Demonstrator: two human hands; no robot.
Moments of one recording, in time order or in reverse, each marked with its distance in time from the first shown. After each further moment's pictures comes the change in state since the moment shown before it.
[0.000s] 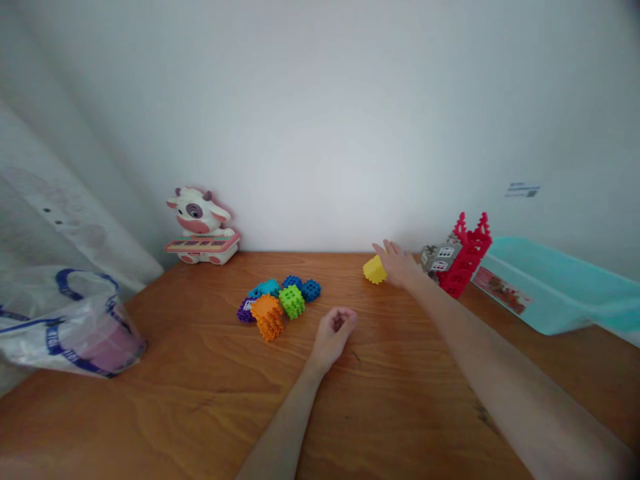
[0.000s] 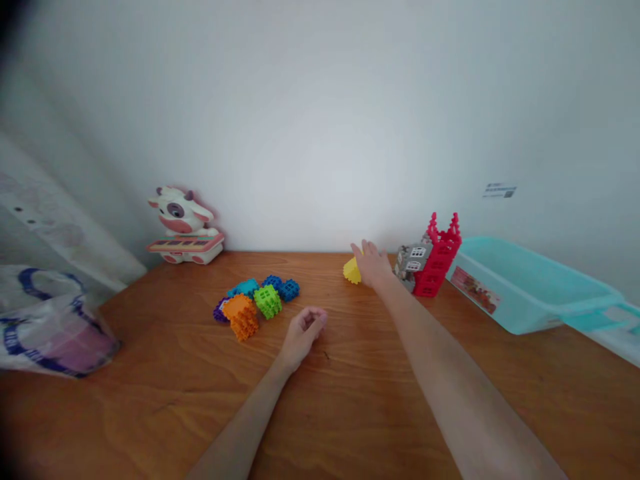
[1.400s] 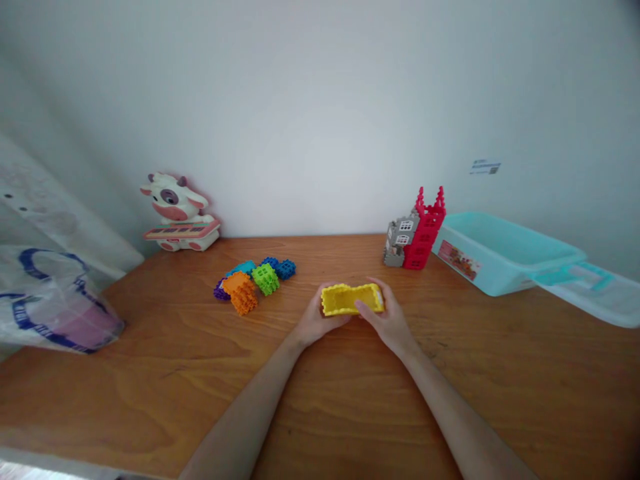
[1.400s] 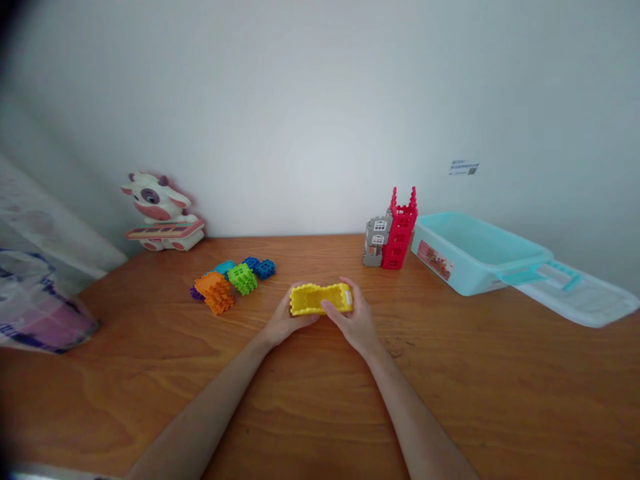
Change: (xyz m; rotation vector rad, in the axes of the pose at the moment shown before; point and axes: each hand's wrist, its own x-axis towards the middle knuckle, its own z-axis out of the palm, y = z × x) left_hand -0.025 0.002 0.037 -0.165 -0.252 0.089; right_hand -0.185 -0.040 0.006 1.209 0.117 0.380
